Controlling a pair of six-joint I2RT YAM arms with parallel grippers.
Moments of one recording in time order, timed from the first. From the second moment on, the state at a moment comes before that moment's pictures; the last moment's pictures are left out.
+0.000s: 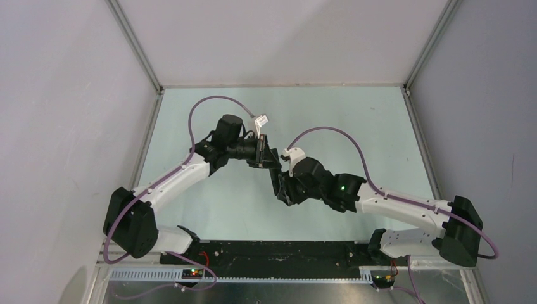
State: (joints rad) left arm -0.56 1.35 0.98 -0.25 0.69 -0.48; right arm 1.08 1.21 0.90 -0.38 0.10 0.48
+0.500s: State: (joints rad) left arm -0.56 1.35 0.98 -0.24 0.69 -0.47; right arm 1.07 1.24 0.93 -0.39 0.10 0.49
